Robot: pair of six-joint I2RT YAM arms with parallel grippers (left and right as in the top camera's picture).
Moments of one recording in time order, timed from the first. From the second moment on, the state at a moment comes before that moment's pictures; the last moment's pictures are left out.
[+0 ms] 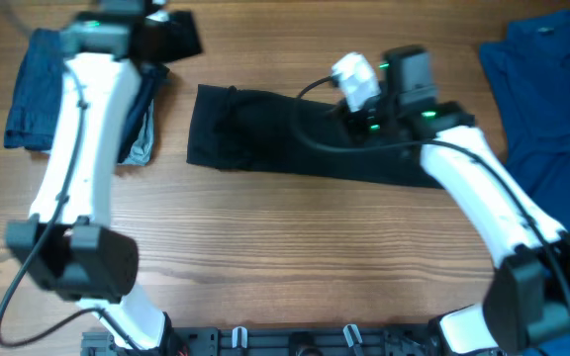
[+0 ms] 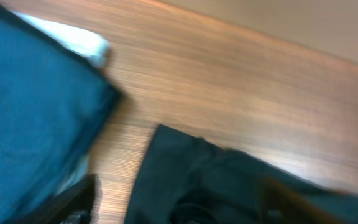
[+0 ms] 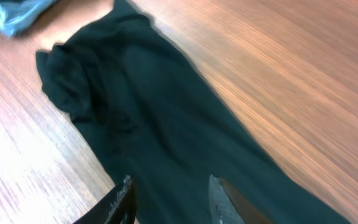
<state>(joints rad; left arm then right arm) -0.08 1.86 1.94 -1.00 0.01 -0.34 0.33 1.67 1.23 -0.45 -0.36 -0.33</state>
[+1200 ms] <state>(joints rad) 0.14 1.85 1.94 -1.16 0.06 -0.34 0.58 1.91 1.22 -0.26 -0.20 -0.31</state>
